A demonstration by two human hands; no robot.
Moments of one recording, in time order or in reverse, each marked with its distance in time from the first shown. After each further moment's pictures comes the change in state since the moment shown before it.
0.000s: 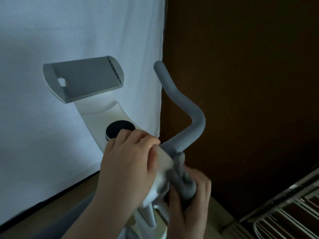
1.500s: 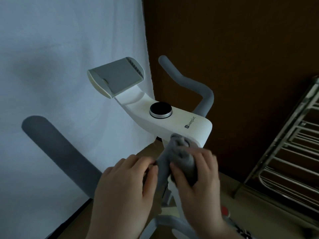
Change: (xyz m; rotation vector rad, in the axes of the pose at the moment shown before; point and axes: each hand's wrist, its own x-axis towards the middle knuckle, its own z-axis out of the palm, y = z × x) left_hand -0.104 -0.105 -0.093 -0.139 -0.202 0.143; right_hand -0.079 -0.103 0.058 -0.257 0.065 0.015
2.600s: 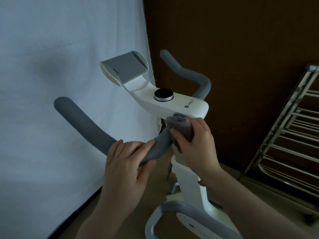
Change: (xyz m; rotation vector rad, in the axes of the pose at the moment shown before) left_hand -0.048 -0.030 0.011 -0.040 0.149 0.171; right_hand 0.009 -0.009 -0.009 0.002 -0.141 0.117
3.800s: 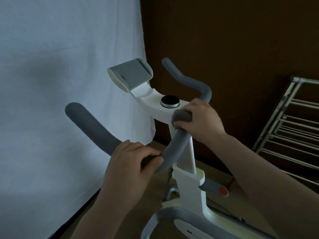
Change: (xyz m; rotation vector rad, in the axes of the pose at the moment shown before) left_hand 0.019 -0.027 -0.025 -0.163 -0.067 0.012; right_hand 0.072 -0.031 -0.005 -0.523 -0.219 -0.112
